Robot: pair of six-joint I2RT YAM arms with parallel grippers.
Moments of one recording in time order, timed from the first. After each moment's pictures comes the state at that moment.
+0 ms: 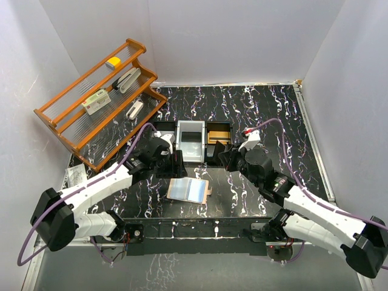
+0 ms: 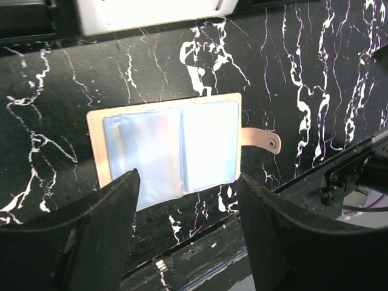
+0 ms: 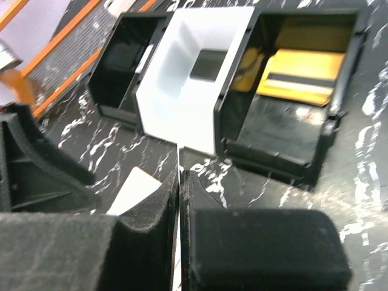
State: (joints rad) left arm -0.75 1.22 0.79 -0.44 0.09 -0.66; right arm 0.77 0.83 0.52 0.01 0.21 0.57
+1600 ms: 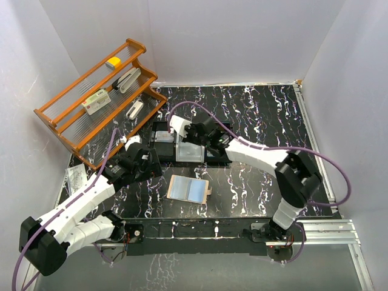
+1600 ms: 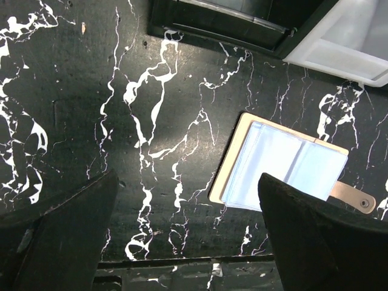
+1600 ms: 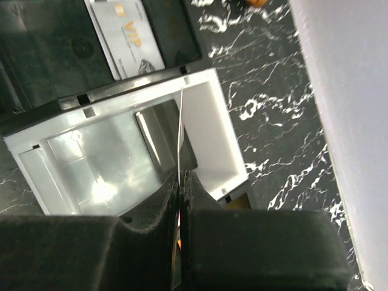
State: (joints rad) left arm -0.61 0.97 0.73 -0.75 -0.25 -0.76; right arm 0.77 1.66 1.18 -0.01 0.05 -0.65
